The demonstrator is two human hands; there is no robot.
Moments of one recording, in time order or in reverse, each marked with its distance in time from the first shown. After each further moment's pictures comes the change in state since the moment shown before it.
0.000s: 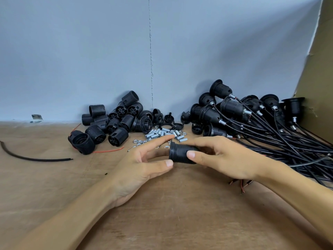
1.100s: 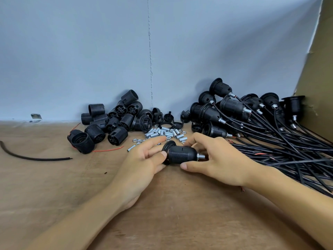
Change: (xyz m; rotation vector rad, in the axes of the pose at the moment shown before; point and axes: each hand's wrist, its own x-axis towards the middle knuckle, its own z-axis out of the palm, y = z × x) left_hand 0.003 -0.003 0.019 0.141 0.282 0.038; right_hand 0.000 0.000 0.017 -0.184 0.177 0.118
